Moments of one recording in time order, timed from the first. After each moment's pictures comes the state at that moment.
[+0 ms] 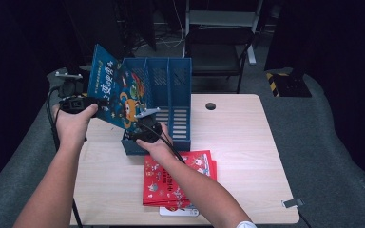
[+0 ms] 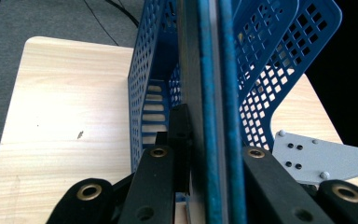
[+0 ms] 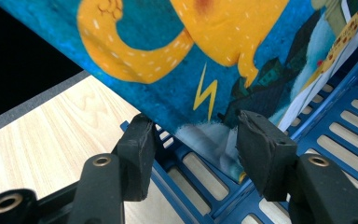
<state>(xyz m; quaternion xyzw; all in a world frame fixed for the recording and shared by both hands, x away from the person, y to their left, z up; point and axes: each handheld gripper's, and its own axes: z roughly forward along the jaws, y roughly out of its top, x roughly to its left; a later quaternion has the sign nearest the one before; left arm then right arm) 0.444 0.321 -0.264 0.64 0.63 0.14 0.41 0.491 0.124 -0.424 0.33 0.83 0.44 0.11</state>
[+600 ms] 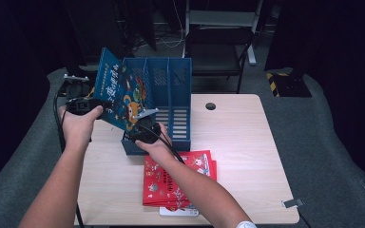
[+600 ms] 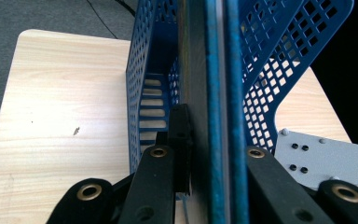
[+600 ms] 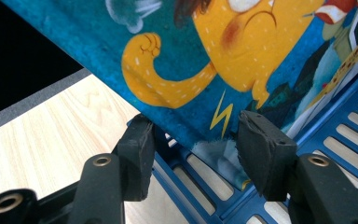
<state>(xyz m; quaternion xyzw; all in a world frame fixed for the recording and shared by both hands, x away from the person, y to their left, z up) 0.450 0.311 -0.274 0.64 0.64 0.14 0.40 0.489 0.127 -0.425 0.32 0.83 0.44 0.10</state>
